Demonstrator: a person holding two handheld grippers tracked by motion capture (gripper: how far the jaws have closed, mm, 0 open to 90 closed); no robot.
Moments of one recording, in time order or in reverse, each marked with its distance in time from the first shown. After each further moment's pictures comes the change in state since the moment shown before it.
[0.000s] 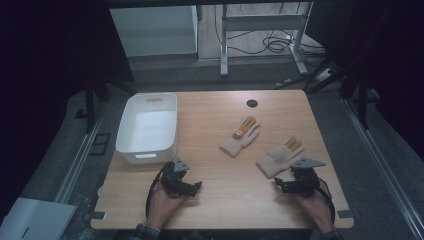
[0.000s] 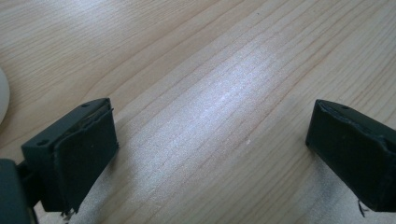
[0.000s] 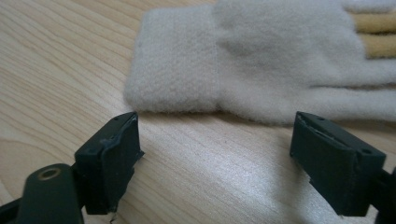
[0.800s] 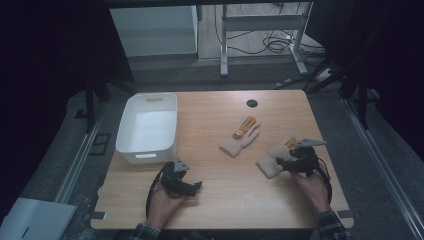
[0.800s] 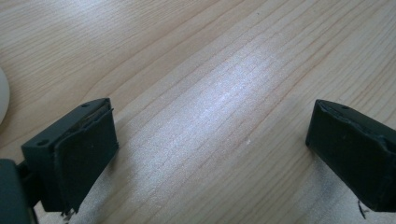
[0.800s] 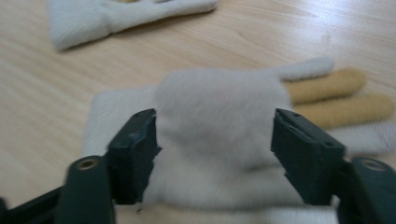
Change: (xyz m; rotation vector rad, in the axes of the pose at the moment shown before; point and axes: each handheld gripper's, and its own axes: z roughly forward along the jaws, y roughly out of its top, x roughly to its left) left arm 0.000 0.000 0.000 0.000 0.000 -0.003; right arm -0.029 0.049 0.014 -0.003 -0.034 0.086
